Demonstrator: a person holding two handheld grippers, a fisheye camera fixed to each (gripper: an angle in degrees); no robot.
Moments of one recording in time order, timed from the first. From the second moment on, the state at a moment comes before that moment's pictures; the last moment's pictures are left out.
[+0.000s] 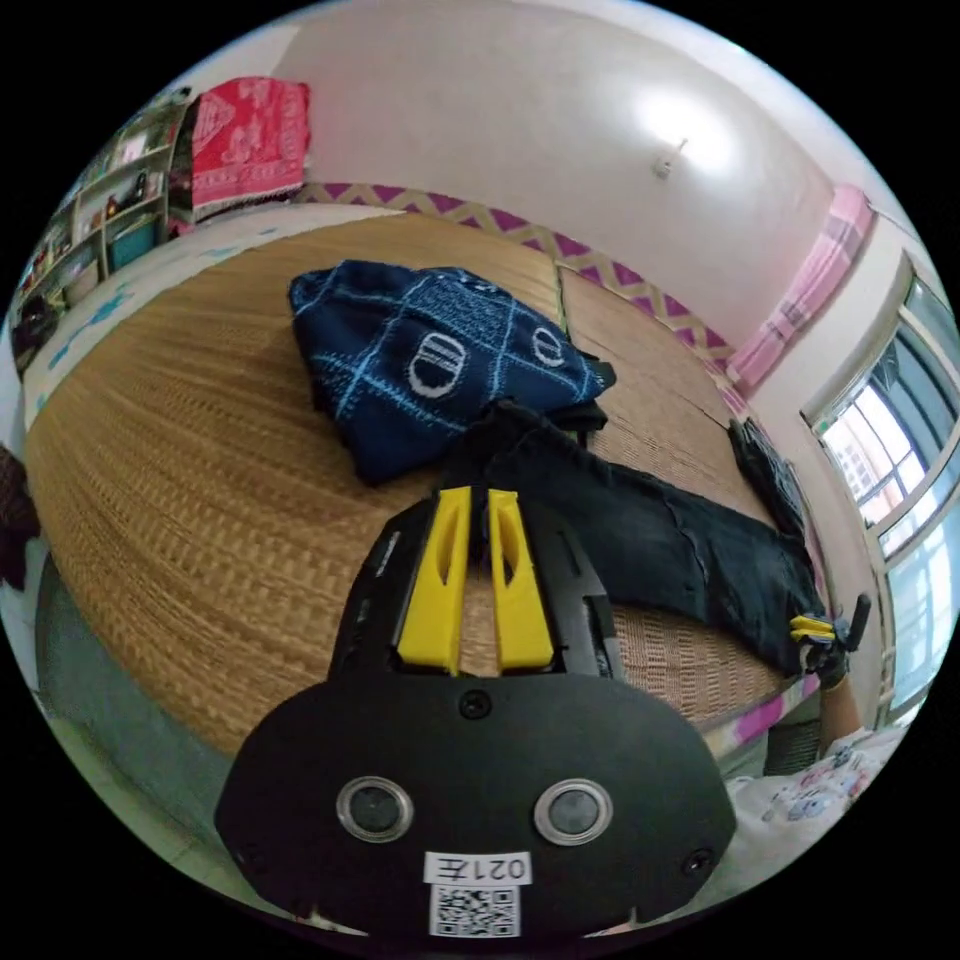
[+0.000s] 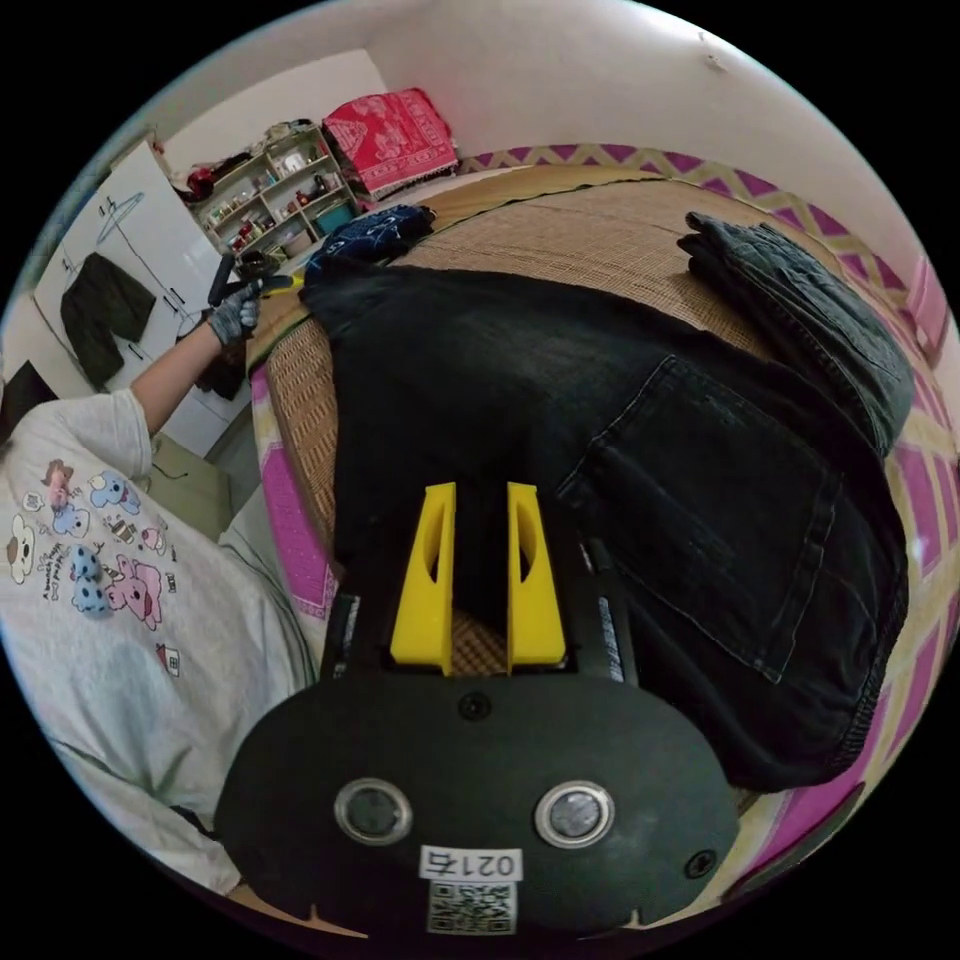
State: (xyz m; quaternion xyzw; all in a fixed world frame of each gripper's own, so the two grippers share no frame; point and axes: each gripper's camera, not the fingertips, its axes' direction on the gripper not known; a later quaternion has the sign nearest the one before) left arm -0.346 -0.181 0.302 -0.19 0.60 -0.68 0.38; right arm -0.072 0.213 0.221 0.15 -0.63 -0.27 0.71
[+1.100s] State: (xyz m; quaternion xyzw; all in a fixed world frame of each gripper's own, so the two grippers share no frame) left arm -0.473 -0.785 0.046 0.08 0.75 -0.42 0.50; right arm 0.079 0.315 0.341 0.22 -0.72 -0.03 0.65
